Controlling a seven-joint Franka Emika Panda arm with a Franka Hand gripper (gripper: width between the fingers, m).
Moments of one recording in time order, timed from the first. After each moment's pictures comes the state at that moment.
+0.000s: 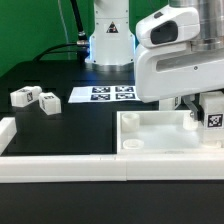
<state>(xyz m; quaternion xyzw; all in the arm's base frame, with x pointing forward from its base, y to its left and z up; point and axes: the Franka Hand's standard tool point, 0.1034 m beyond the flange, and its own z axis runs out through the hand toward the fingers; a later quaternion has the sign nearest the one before) 0.677 0.101 0.073 -1.00 0.03 0.02 0.08</state>
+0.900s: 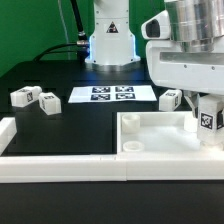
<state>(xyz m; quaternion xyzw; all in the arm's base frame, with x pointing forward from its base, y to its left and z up) 0.679 0.101 0.069 -0.85 0.52 0.02 0.09</state>
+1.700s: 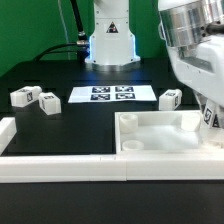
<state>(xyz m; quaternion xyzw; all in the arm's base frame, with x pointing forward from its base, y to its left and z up) 0.669 0.109 0.066 -0.79 0.61 0.05 0.12</state>
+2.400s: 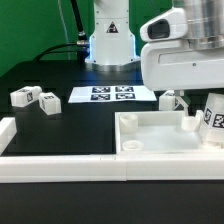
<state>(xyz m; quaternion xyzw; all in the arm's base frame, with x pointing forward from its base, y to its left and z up) 0.668 0.114 0.073 -0.98 0.17 0.01 0.08</state>
